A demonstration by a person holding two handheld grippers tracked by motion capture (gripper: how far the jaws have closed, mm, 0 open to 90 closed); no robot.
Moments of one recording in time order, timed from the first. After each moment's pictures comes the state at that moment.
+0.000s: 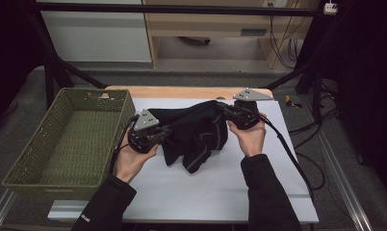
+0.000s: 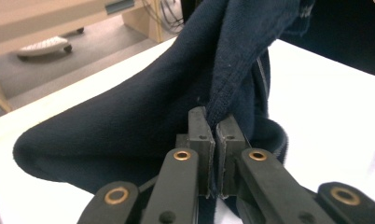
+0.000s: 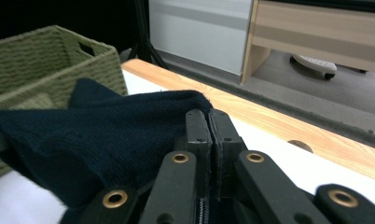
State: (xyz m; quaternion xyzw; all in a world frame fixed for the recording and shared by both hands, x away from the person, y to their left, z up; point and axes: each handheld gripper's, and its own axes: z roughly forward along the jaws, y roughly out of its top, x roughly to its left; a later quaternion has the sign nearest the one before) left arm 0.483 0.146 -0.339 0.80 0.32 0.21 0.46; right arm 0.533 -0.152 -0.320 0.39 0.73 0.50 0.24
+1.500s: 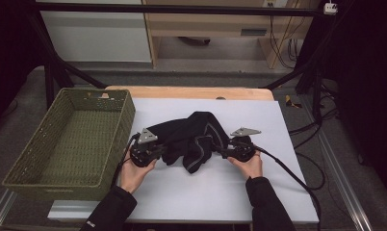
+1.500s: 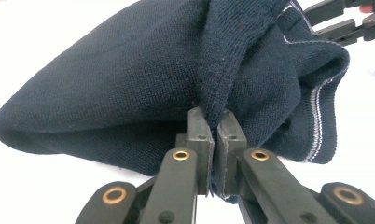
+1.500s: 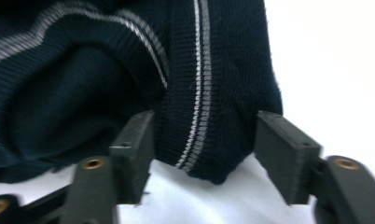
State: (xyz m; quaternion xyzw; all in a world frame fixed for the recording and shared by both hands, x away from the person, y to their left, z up) left arm 0.492 0.161 -0.425 0.81 0.39 0.16 0.41; right arm 0.530 -0.177 -0.468 0.43 0.79 0.41 0.17
